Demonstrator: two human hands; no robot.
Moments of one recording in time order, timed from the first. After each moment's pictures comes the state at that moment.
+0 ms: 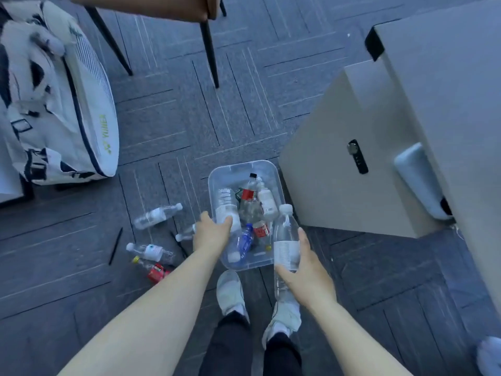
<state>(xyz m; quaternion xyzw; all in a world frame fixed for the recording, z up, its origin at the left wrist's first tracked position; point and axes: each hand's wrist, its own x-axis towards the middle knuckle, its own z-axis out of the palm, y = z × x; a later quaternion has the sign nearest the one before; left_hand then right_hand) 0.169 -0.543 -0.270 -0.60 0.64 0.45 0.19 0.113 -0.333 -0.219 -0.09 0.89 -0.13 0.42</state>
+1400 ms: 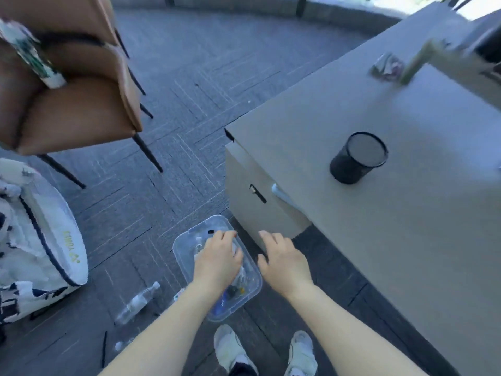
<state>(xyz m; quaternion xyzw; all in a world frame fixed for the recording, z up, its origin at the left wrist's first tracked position) 0.106 -0.461 -0.084 -0.18 0.93 0.29 0.15 0.070 -0.306 -0.070 -0.19 0.95 -0.11 0.22</state>
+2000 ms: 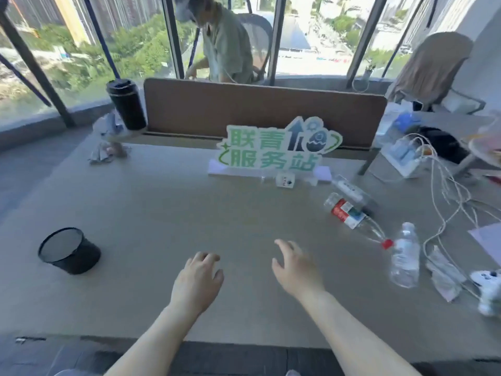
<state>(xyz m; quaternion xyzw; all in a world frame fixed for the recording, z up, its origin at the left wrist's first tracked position) 0.068 -0.013 0.048 0.23 0.94 0.20 0.12 0.166 0.192 0.050 0.25 0.94 -0.22 0.01</state>
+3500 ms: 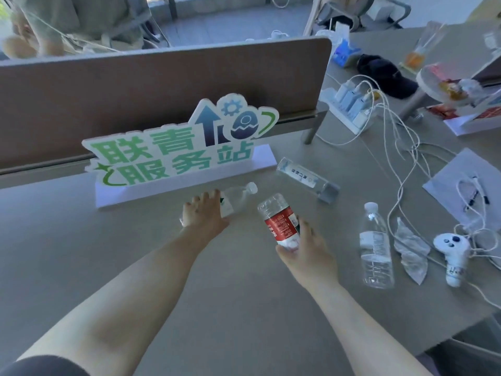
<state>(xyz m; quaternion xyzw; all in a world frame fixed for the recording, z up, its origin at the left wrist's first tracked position) -0.111 0.323 -0.016 0.41 0.90 -0.02 0.16 0.132 0.380 0.020 0.53 0.80 -0.27 -0.02</state>
